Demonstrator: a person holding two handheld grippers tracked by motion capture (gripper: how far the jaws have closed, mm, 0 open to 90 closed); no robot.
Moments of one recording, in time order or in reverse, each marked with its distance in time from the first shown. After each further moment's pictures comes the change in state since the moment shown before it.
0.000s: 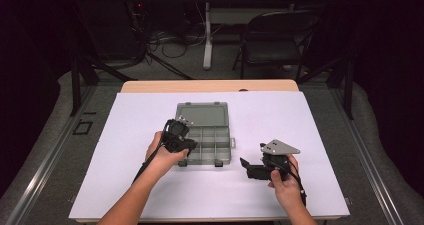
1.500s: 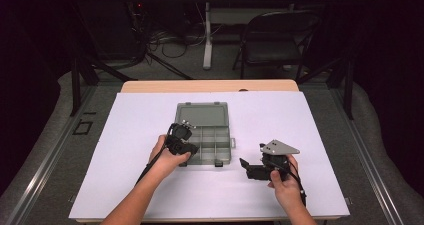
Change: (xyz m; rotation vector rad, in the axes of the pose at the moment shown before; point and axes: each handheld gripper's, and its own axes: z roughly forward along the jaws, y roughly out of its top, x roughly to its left) left arm 0.003 -0.006 0.020 0.057 -0.016 -0.016; right arm 0.001 0.000 0.000 0.004 0.004 -0.002
